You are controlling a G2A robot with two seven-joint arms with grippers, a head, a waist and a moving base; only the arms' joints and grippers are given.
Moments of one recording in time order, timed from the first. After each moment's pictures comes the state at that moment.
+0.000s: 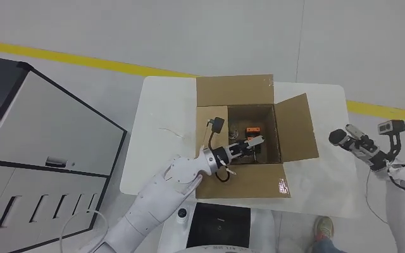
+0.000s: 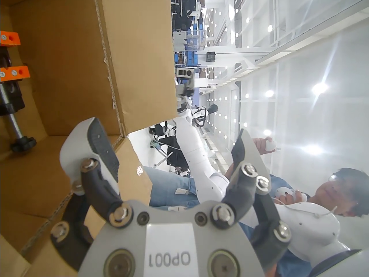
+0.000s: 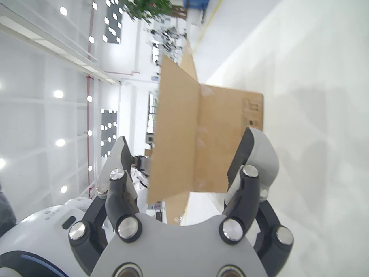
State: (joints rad) left arm 1.32 -1.36 -0.92 -1.57 -0.08 -0.16 -0.47; right arm -1.39 -0.95 1.84 -1.09 0.65 -0.49 1.25
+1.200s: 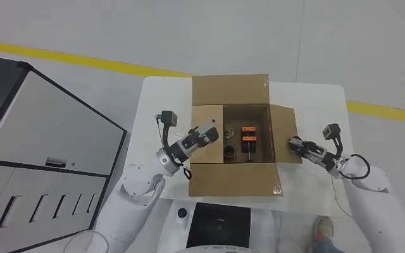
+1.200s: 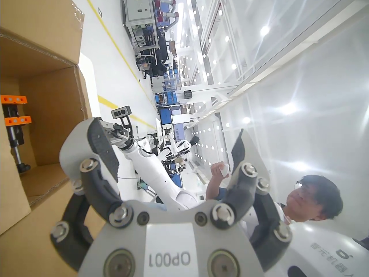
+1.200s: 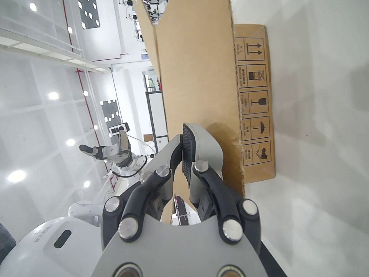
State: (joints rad) left arm 1.63 -1.28 -1.28 -1.94 -0.18 -0.20 -0.50; right arm -1.35 -1.01 1.48 -1.06 0.43 -0.41 1.10
